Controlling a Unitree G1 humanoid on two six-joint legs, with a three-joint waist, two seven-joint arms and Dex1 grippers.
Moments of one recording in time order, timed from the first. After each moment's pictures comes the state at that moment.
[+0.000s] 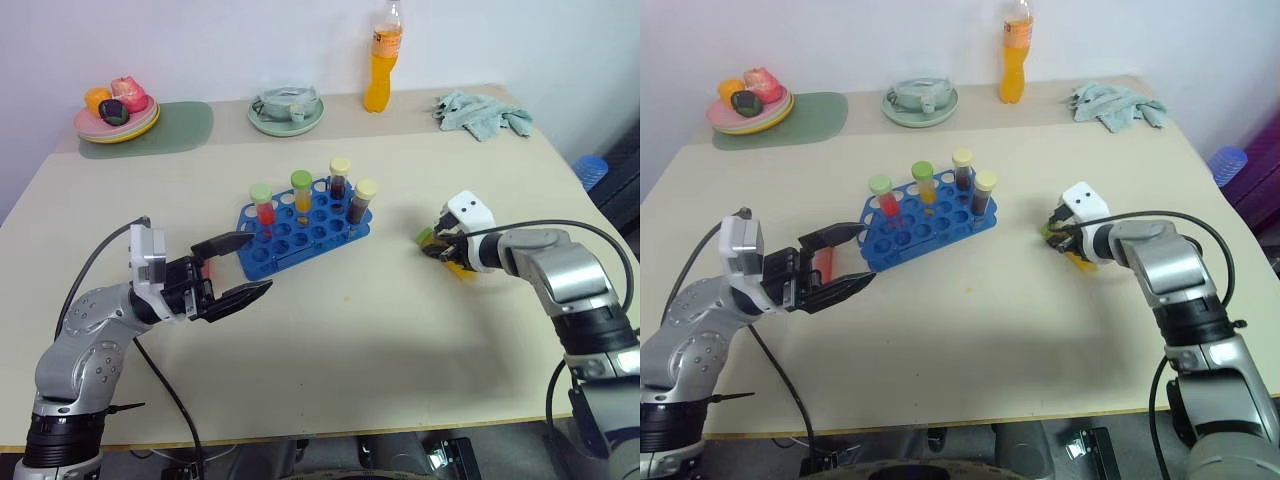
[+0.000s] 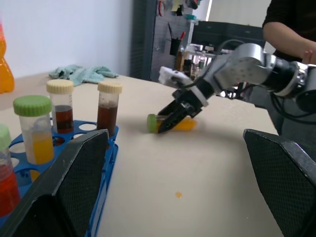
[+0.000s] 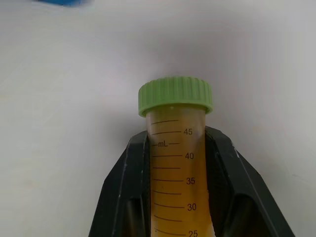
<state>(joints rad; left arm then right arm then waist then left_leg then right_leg) -0.07 0.59 0.22 -0.30 -0.77 0.30 -1.11 -0.50 -0.75 0.08 -0.08 0.28 0.86 0.78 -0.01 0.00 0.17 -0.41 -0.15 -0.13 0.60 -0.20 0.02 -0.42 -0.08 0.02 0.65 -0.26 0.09</state>
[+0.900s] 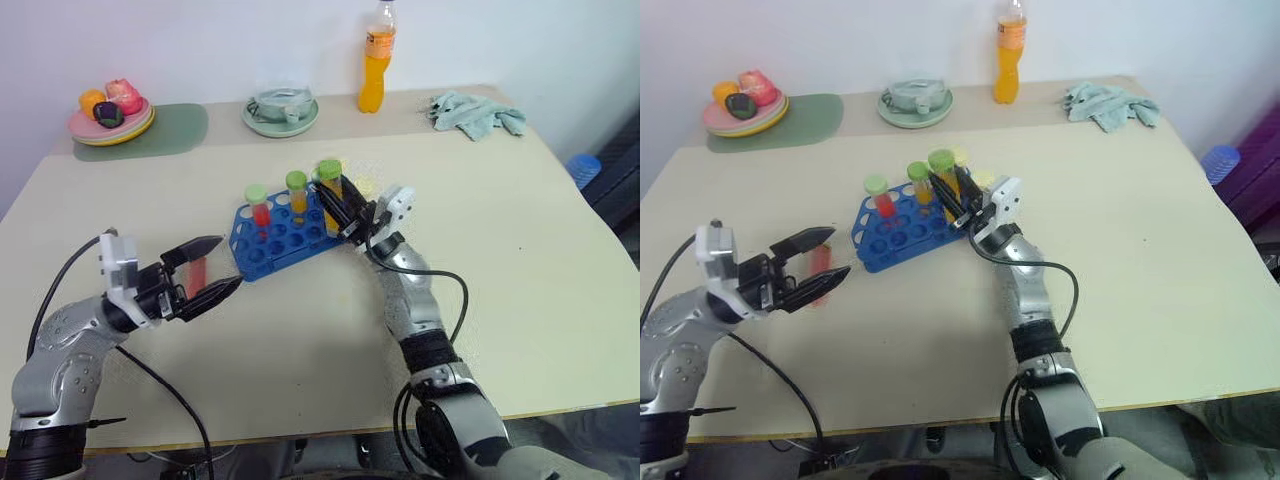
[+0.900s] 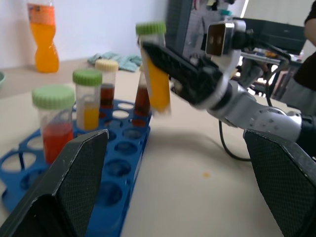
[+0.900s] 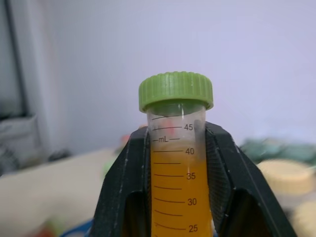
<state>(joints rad) 0.02 0.62 0.34 -0.22 -0.77 0.27 -1.11 -0.61 0.08 -0.03 0.55 0.32 -0.48 0.73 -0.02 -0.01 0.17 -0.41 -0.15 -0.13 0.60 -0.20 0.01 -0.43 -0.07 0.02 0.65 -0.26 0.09</state>
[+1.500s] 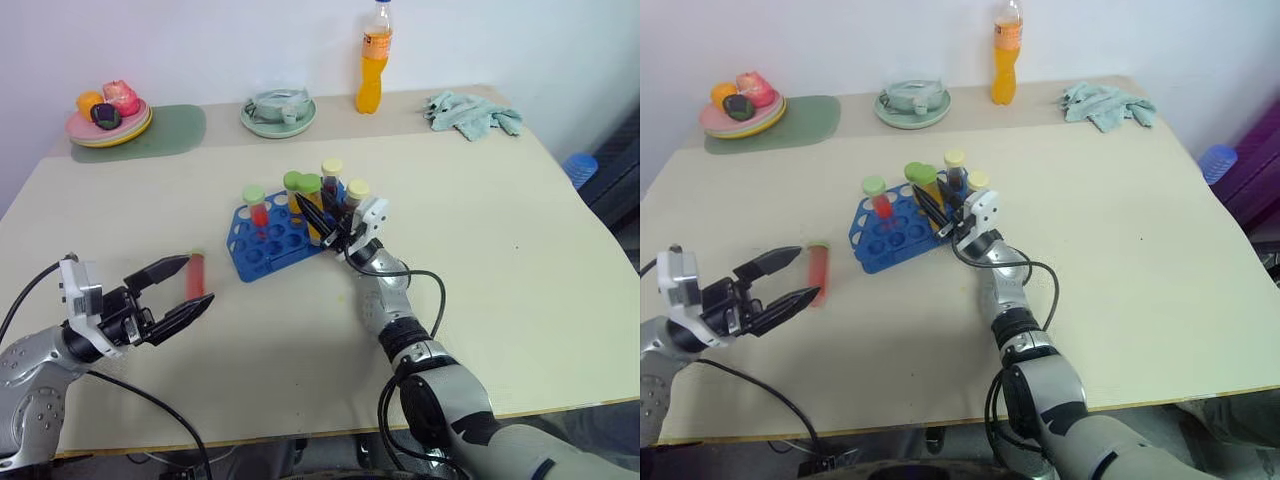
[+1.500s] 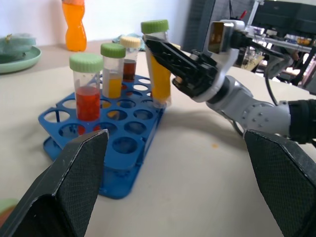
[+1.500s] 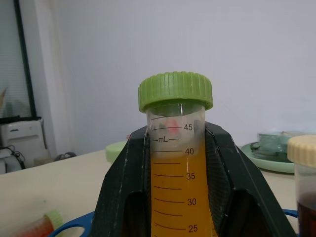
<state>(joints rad) 0.20 0.63 0.46 -0.28 -0.78 0.26 -1.12 -0.74 0.13 -0.05 0.95 0.33 -0.70 0.83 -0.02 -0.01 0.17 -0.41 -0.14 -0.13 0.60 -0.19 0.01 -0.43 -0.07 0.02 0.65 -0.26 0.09</state>
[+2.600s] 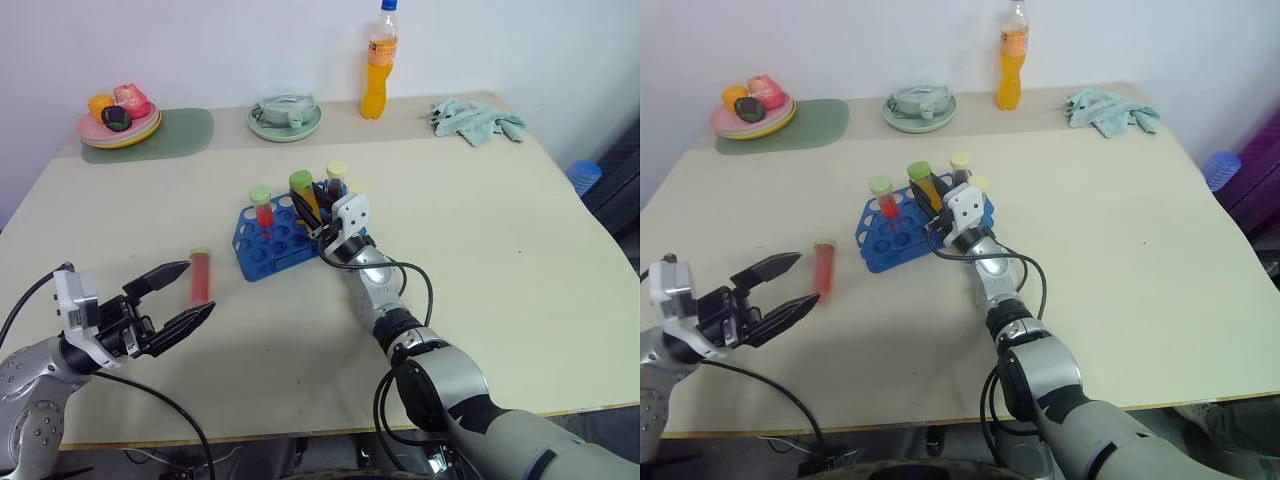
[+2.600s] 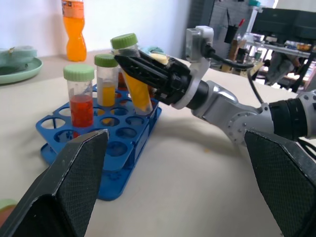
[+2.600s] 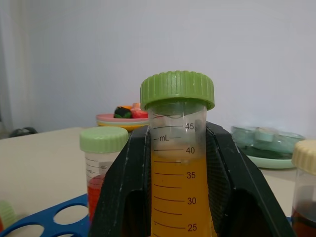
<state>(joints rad) 0.23 0.60 0.45 -0.32 -0.80 0.25 -1.12 -0.83 0.13 -0.02 1.14 0.11 -0.83 0.49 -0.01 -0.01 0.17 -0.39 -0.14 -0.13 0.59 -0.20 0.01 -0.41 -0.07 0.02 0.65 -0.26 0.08</state>
